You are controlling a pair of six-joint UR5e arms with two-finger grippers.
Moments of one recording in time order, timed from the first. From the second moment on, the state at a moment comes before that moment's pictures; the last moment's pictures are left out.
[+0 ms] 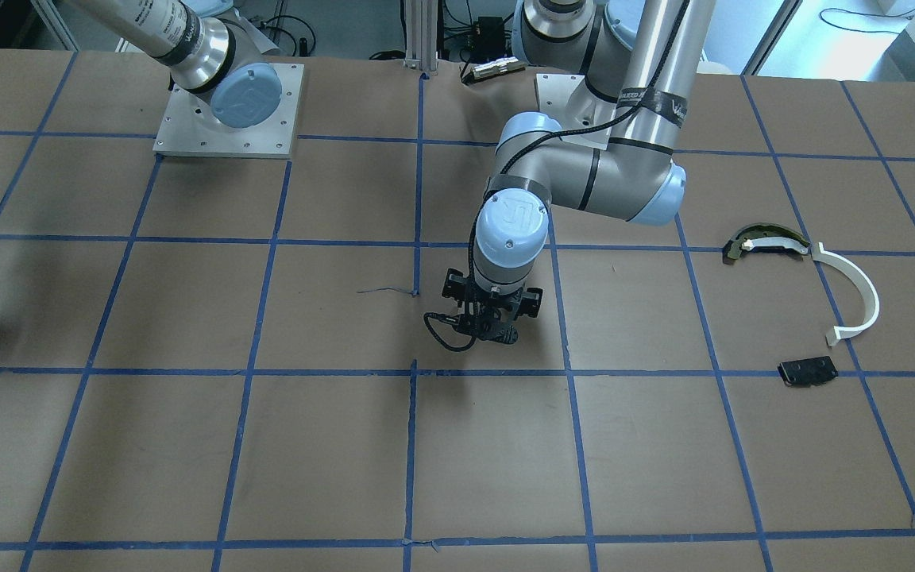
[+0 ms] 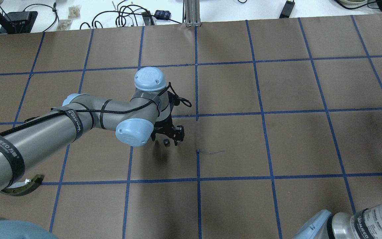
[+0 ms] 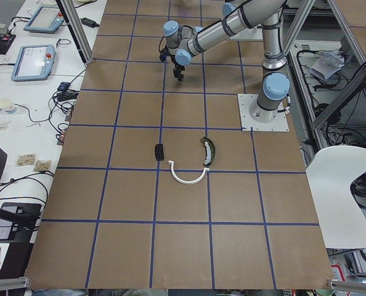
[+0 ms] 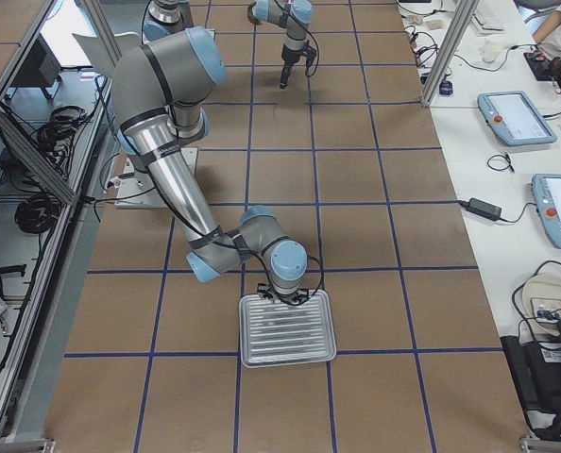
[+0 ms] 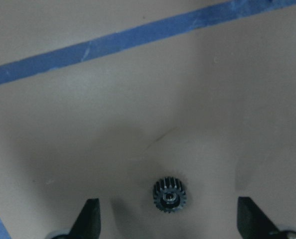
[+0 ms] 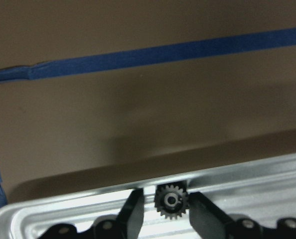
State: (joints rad) left arm -1.82 -1.98 -1.92 -1.00 1.55 0.00; right arm 0.57 -1.03 1.73 -2.24 -1.60 -2.46
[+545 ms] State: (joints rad) left arm -1.82 -1.98 -1.92 -1.00 1.55 0.00; right arm 0.57 -1.08 1.71 -2.24 -1.60 -2.41
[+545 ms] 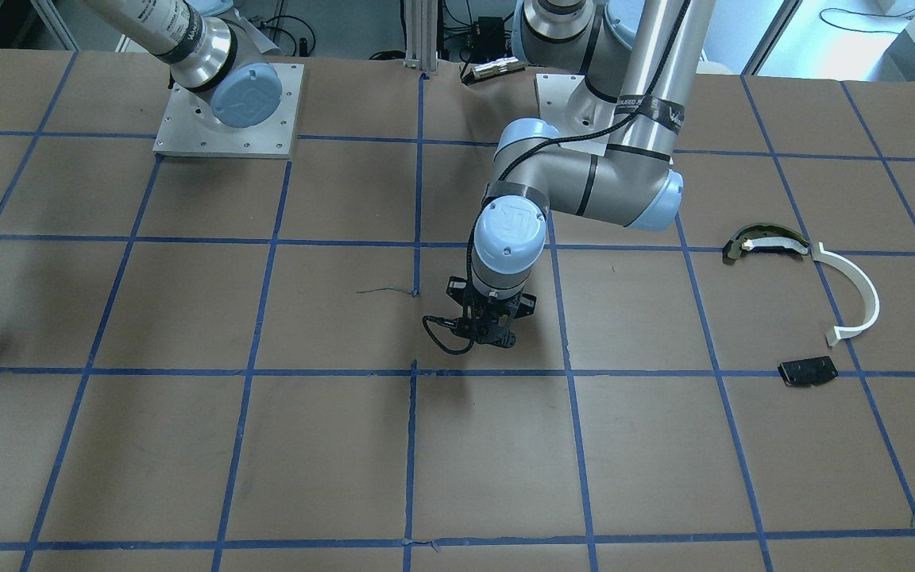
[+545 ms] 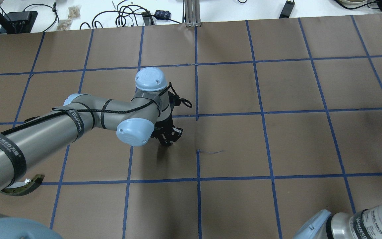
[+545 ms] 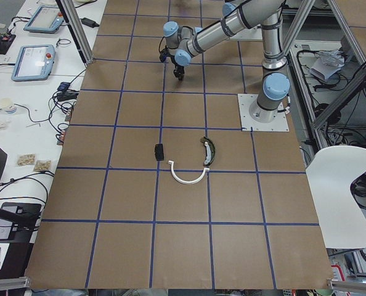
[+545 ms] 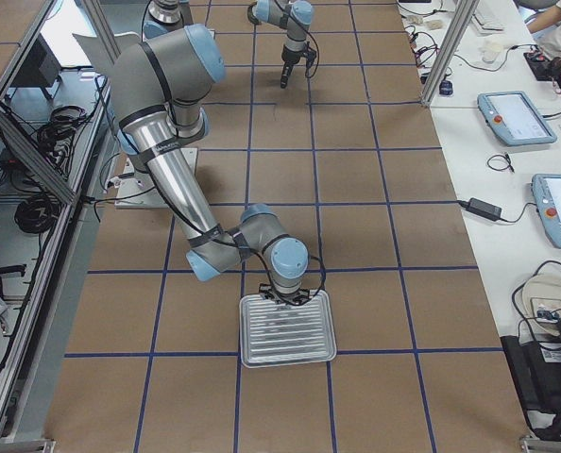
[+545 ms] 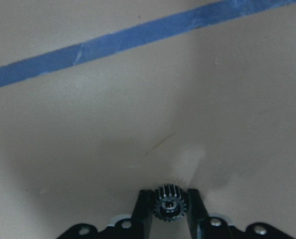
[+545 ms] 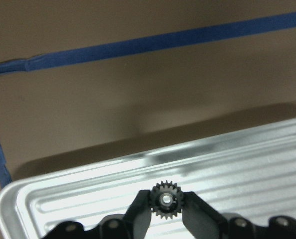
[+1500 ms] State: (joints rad) left arm -1.32 -1.92 -1.73 -1.18 1.59 0.33; right arm 0.85 -1.55 1.72 -1.99 -1.60 -1.99
